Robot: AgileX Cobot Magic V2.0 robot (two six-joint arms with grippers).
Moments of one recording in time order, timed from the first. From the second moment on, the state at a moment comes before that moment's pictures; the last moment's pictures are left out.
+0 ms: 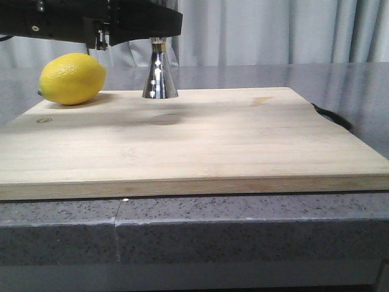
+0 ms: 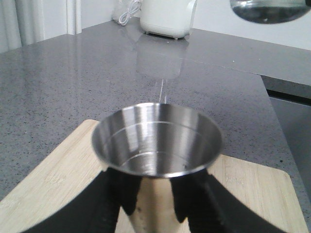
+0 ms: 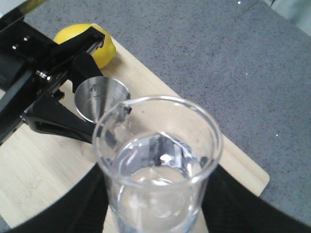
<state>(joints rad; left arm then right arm) -0.27 1.77 -1.08 -1.77 1.16 2.08 0.55 1.45 -1.64 0.04 0.98 -0.31</state>
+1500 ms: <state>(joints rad) -0.27 1.77 -1.08 -1.77 1.16 2.08 0.65 1.76 -1.96 -0.15 1.20 -0.84</state>
